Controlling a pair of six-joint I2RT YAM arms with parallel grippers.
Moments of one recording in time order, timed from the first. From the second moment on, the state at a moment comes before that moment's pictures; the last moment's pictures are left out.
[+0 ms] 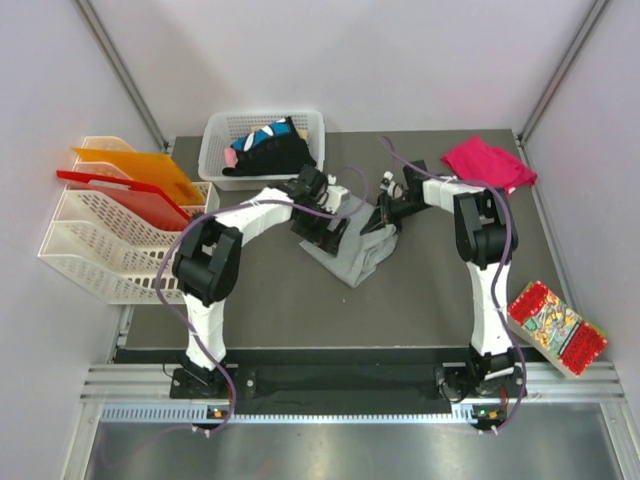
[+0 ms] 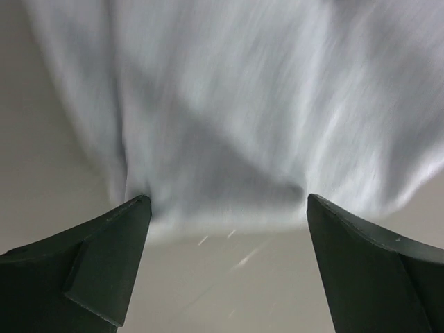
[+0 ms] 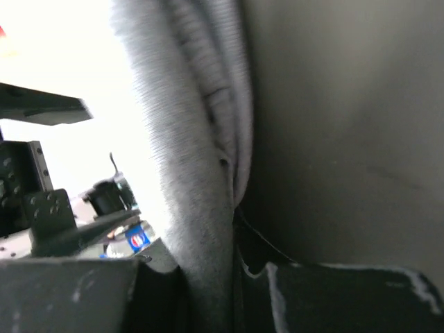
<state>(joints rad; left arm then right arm) -0.54 2.00 1.49 -0.65 0.30 0.08 0.23 2.29 1.59 -0.59 -0.94 0.40</state>
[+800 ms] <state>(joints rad) -0.23 1.59 1.24 -0.89 0.29 0.19 -0.25 2.30 2.00 -0.30 -0.82 0.77</state>
